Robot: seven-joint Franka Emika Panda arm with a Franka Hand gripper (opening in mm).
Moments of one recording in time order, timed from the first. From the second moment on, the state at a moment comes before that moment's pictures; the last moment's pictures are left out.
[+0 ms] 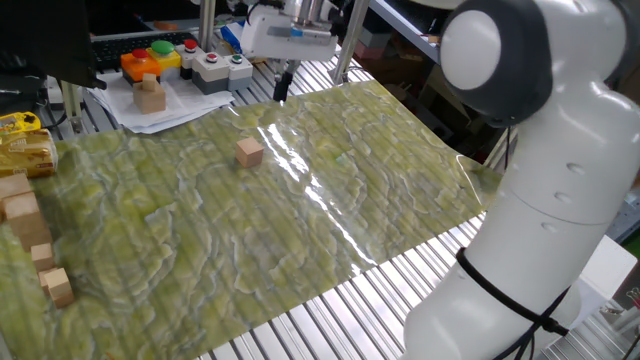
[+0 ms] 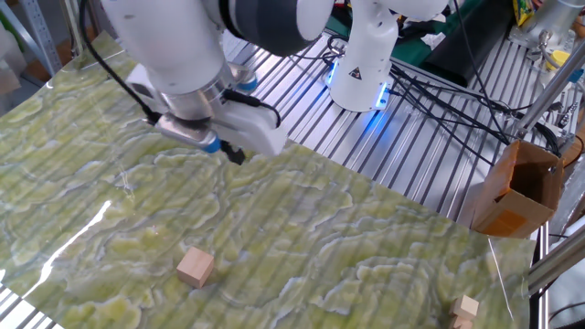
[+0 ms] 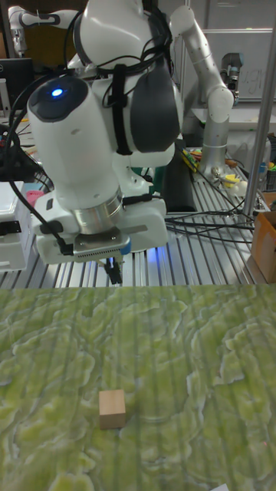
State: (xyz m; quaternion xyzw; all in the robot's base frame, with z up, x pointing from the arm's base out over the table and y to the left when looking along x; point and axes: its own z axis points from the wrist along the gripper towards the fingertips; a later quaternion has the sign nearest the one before) arm 0.569 -0.029 0.315 0.03 -0.99 -0.09 0.12
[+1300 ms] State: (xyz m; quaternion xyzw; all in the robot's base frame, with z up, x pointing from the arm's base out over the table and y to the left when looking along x) arm 0.624 -0.081 0.344 0.08 -0.99 -0.01 0.10
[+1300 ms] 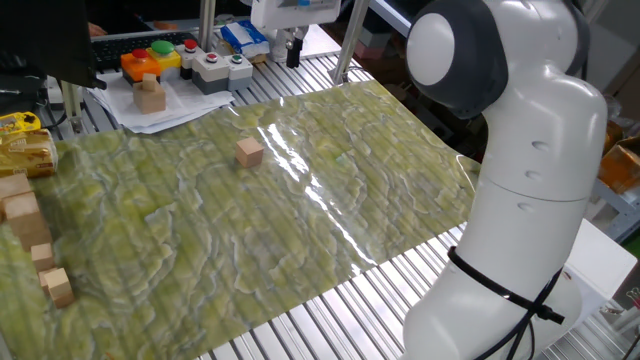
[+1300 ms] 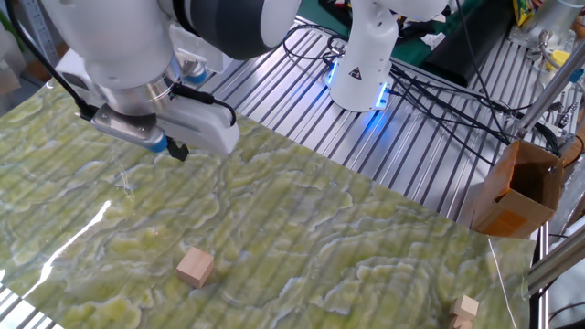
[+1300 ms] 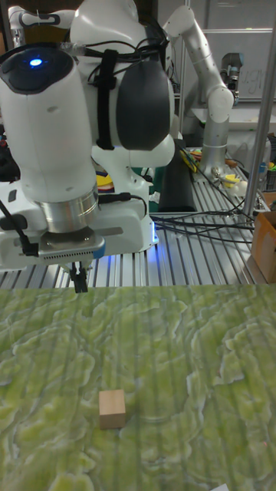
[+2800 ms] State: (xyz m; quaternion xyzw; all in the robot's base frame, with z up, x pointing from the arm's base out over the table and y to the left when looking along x) arm 0.630 -0.086 0.341 0.01 -1.00 0.02 0.08
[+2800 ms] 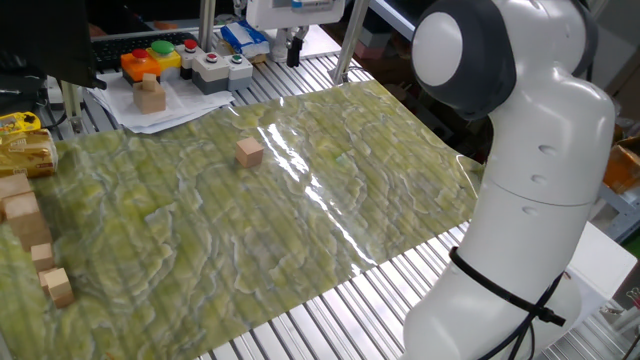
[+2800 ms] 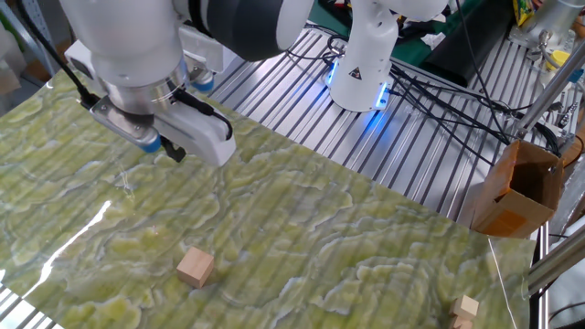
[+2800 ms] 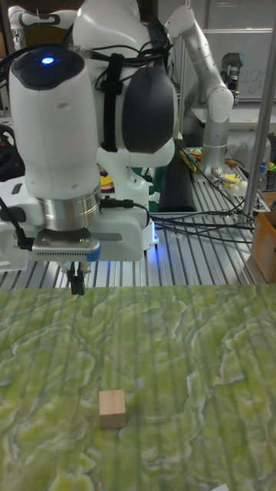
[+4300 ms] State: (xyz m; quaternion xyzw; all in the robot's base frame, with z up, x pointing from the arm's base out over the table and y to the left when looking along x) arm 0.675 -0.122 0.191 0.07 -1.00 0.01 0.06
